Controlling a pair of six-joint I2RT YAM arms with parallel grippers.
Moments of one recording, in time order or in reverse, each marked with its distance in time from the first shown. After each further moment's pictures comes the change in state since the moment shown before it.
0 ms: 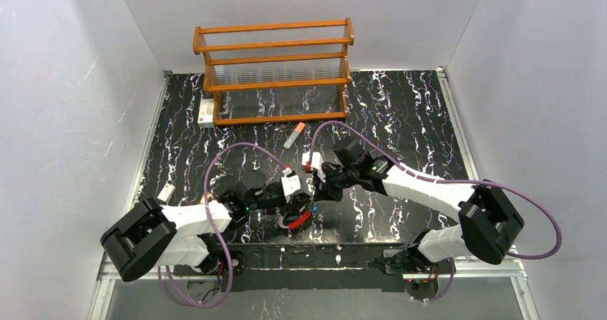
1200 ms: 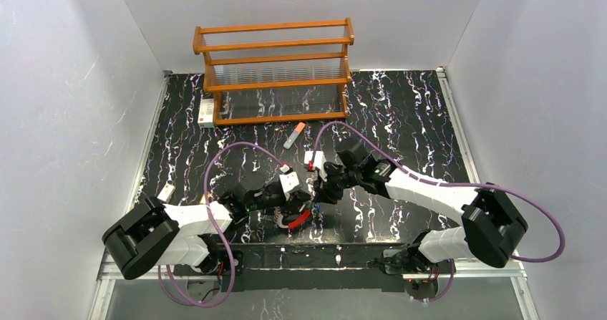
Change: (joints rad) left arm 0.000 0.019 -0.011 0.064 -0.036 -0.074; right arm -0.003 -0.013 -0.022 0.049 0.037 0.029
